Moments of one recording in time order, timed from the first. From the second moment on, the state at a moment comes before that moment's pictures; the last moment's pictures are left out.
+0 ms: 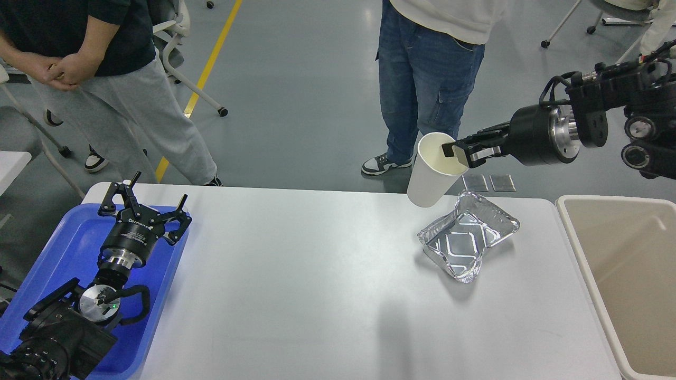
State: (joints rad) left arm -0.56 0.27 -0.94 -0.28 -0.14 -0.79 -0.32; right arm 1.82 -0.77 -0.51 1.42 -1.15 0.20 0.28
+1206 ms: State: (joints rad) left arm -0.56 0.27 -0.94 -0.28 -0.14 -0.79 -0.32; right arm 1.54 -1.07 -0.37 1.21 -0.88 0.16 0.28
